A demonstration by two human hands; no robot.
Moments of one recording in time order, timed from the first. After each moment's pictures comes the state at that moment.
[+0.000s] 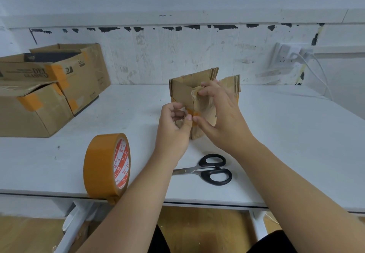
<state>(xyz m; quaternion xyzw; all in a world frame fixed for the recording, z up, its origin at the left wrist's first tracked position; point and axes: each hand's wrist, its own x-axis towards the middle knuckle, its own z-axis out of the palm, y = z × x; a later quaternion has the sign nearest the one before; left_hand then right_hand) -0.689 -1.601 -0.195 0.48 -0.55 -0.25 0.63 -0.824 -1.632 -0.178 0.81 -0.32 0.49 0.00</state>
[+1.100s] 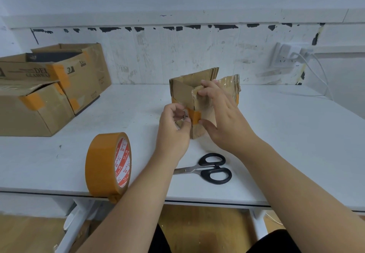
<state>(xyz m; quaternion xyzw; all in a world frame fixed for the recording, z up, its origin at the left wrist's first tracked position) -0.688 -1.601 -0.198 0.50 -0.55 -0.24 0.62 -0.832 -1.635 -0.181 0.85 -0.32 0.42 0.03</state>
